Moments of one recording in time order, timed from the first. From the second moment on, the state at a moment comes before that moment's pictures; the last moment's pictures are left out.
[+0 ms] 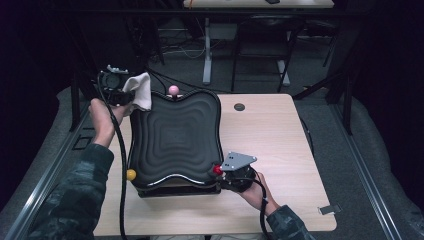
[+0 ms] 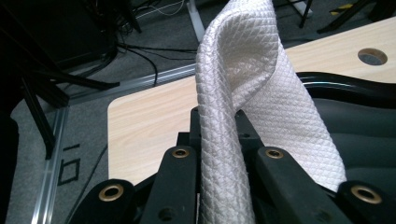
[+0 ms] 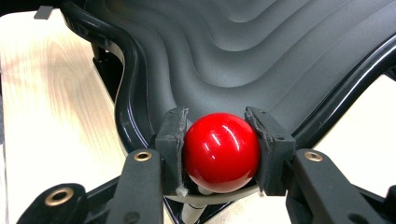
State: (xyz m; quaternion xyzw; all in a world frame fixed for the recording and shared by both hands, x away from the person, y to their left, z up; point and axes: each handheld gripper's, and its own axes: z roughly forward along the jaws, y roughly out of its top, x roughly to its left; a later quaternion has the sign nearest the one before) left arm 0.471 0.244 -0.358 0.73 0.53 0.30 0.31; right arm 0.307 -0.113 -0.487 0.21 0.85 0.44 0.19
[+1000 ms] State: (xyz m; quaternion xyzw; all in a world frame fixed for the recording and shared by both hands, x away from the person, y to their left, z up) left arm 0.473 0.143 -0.323 0.78 0.43 0.25 0.37; right arm 0.307 -0.112 -0.487 0.21 0.85 0.44 0.19
